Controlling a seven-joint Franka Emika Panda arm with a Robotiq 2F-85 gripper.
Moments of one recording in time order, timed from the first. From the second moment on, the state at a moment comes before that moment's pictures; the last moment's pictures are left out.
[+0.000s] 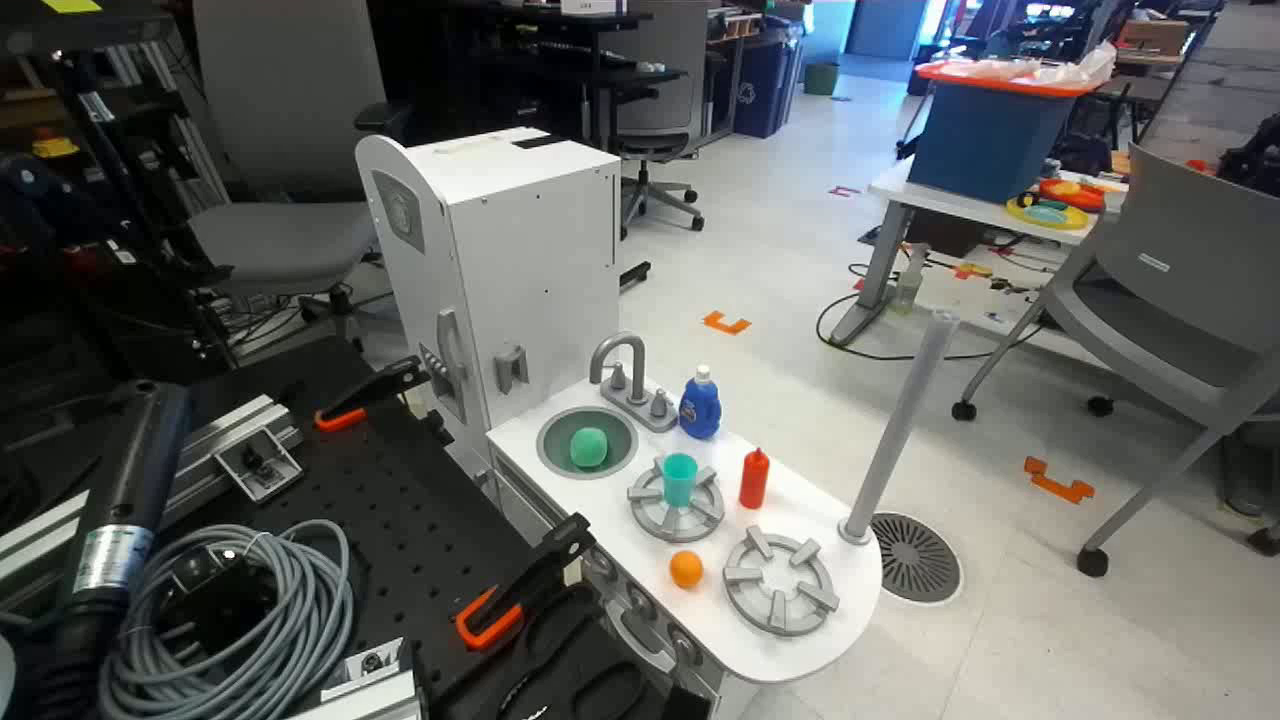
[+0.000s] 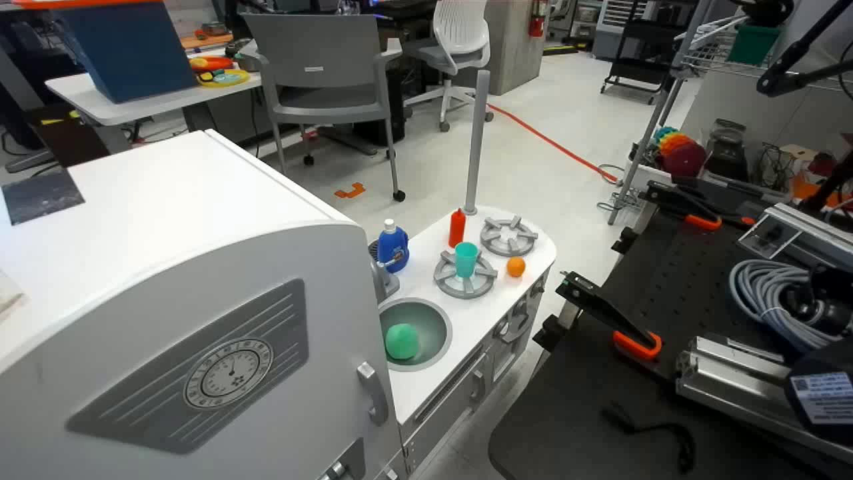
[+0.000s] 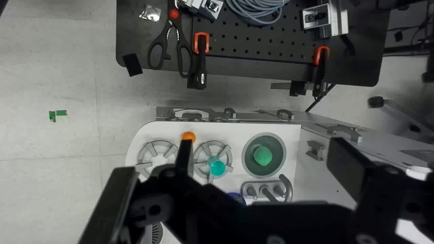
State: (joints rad) arm -0.05 -0.25 -0.32 -2.18 0.02 1.71 -0.50
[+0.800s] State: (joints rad) arm -0.05 -0.24 -0.30 -2.18 0.02 1.71 -0.46
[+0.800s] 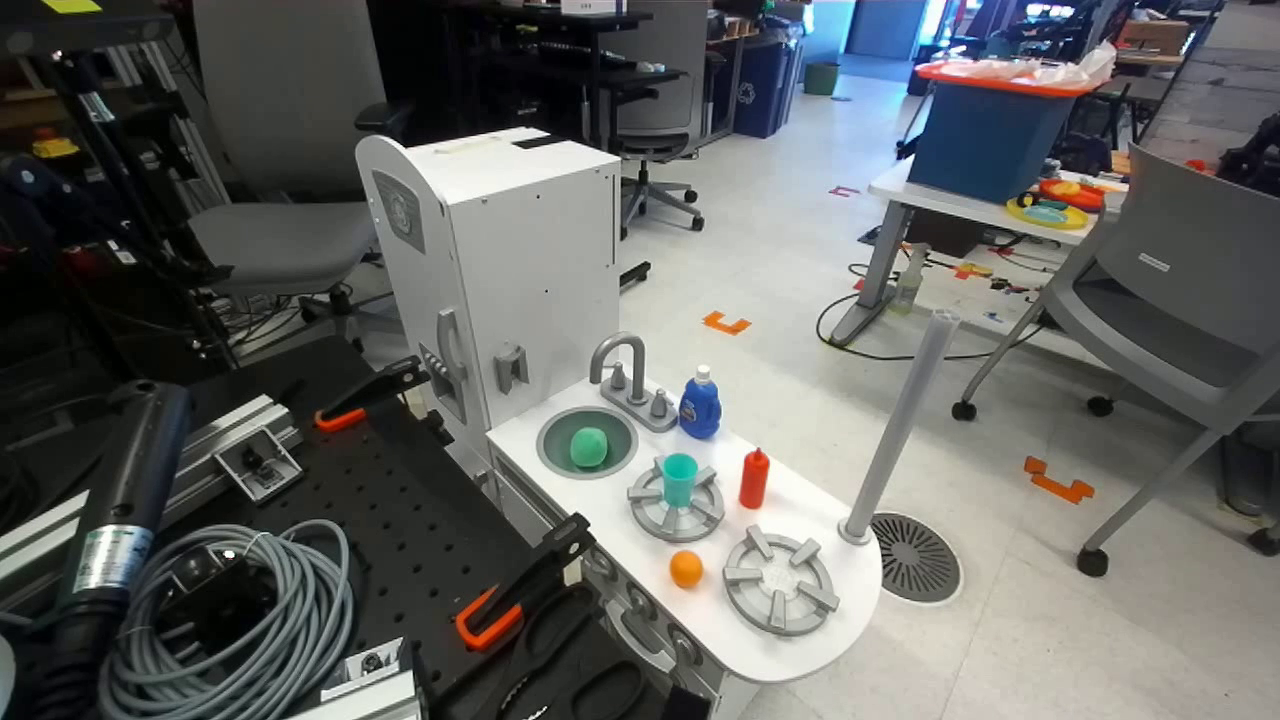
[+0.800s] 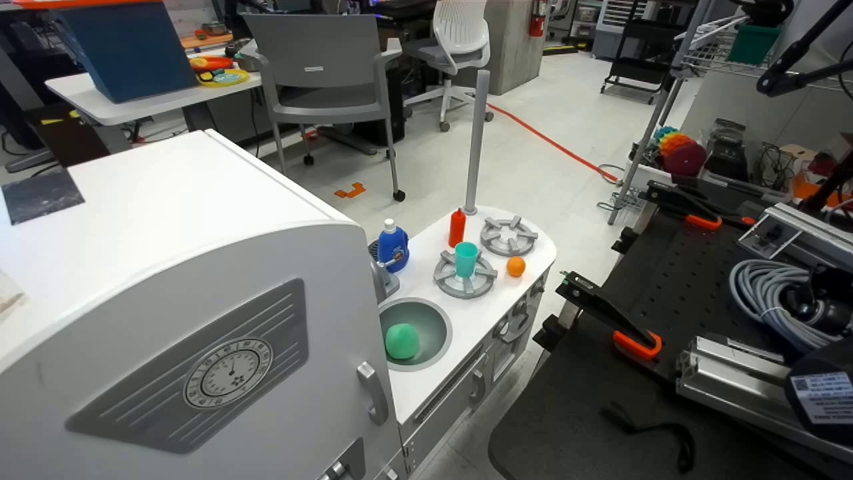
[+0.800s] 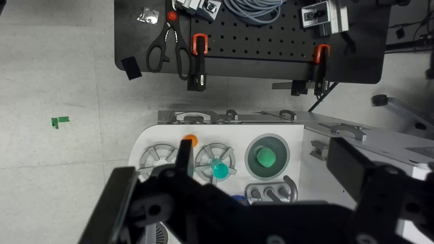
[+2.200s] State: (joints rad) arm 0.19 0.83 -0.05 -1.64 -0.11 2.22 0.29
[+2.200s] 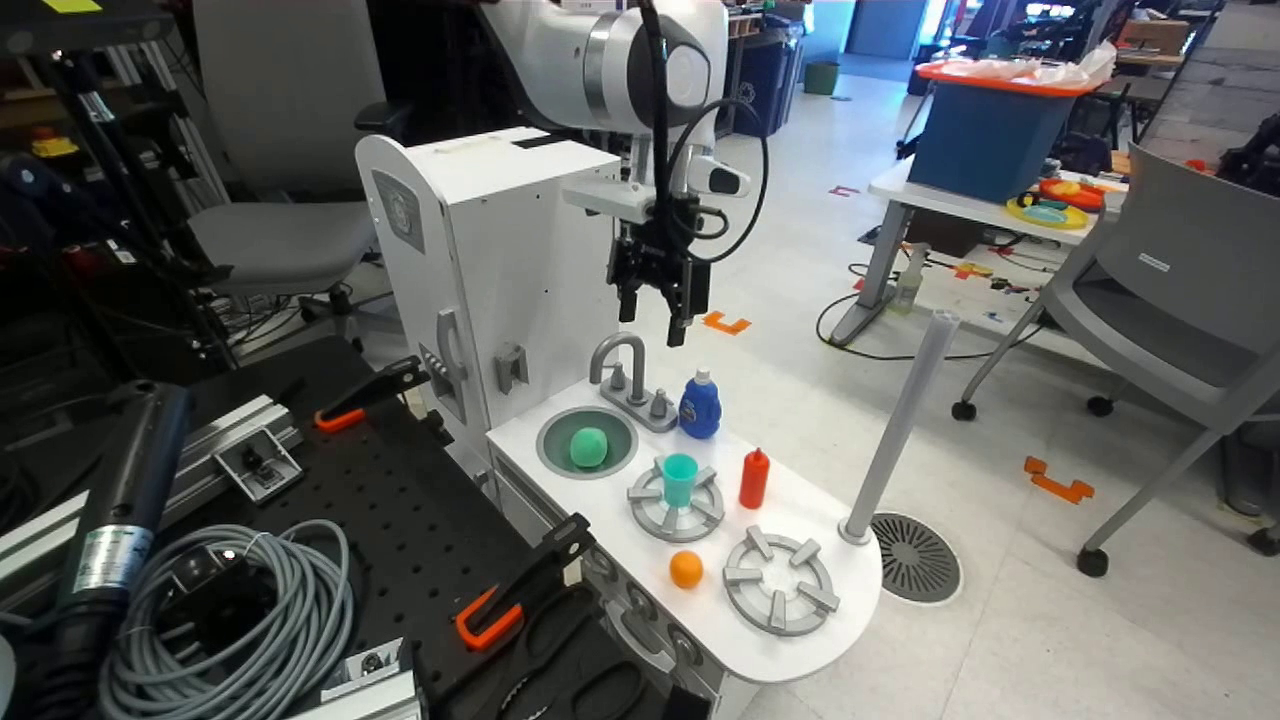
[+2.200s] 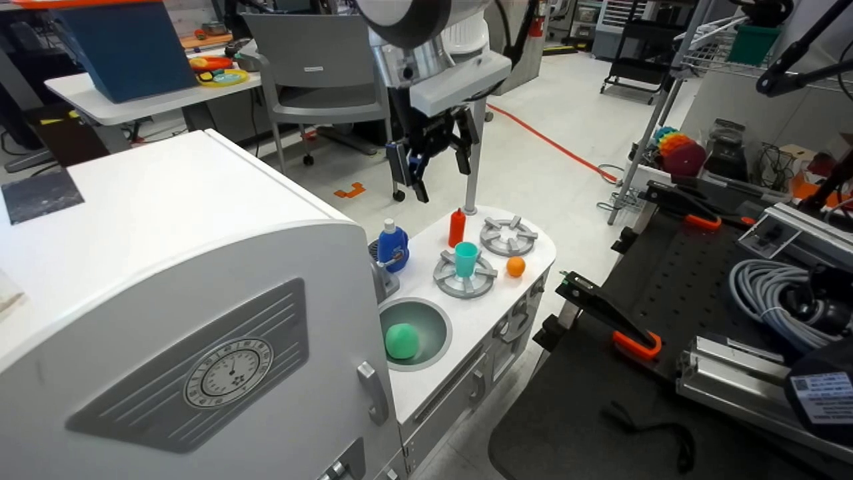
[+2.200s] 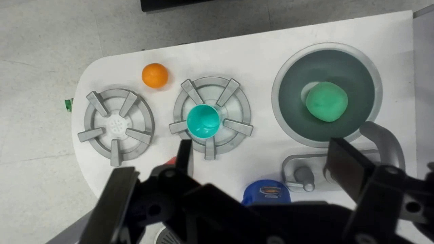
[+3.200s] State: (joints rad) arm 0.29 1.10 0.04 -1.50 -0.17 2.62 0.13
